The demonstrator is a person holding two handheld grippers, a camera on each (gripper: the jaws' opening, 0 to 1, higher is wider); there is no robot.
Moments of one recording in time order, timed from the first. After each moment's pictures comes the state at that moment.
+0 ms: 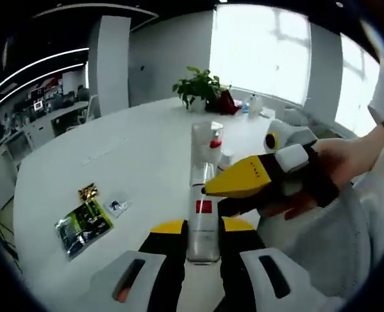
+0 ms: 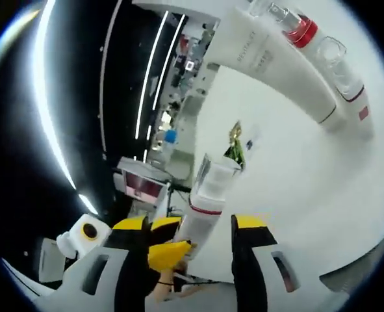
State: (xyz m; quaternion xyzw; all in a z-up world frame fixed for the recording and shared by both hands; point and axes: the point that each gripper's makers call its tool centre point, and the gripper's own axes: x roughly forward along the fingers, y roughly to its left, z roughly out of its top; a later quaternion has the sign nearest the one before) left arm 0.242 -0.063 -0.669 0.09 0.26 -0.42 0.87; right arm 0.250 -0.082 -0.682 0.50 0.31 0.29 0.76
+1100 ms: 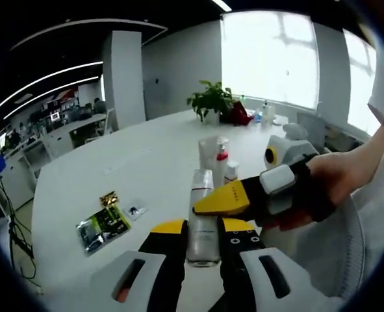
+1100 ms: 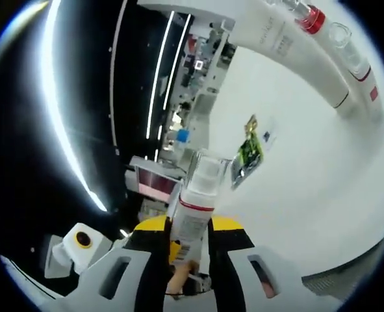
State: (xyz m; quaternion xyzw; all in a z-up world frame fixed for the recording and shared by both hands) left arm 0.230 -0.043 -0.646 0.10 0.22 -0.36 0.90; right arm 0.238 -0.061 -0.666 0.49 0.28 0.32 0.76
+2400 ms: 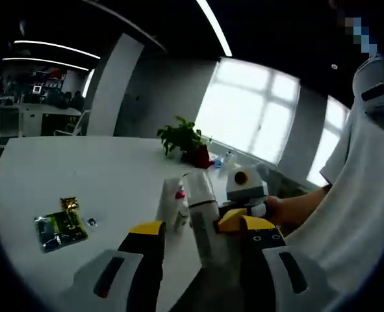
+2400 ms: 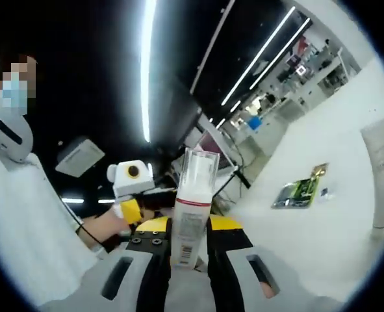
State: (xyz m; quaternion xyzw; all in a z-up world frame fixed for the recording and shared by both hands) left arm 0.200 -0.046 -0.569 -0.09 0.18 -0.48 0.85; right arm 0.191 -0.064 -0.592 0.26 0.14 0.59 0.75
